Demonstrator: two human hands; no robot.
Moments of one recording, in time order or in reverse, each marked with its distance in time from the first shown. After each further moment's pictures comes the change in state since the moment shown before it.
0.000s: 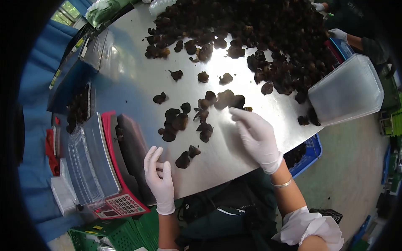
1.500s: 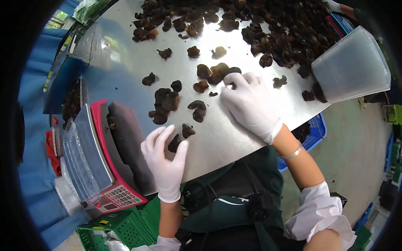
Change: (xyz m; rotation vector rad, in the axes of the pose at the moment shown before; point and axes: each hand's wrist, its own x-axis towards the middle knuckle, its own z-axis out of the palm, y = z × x) left_hand 0.006 0.024 0.025 0.322 0.018 0.354; right_hand 0.020 0.011 0.004 -0.732 -0.144 -0.410
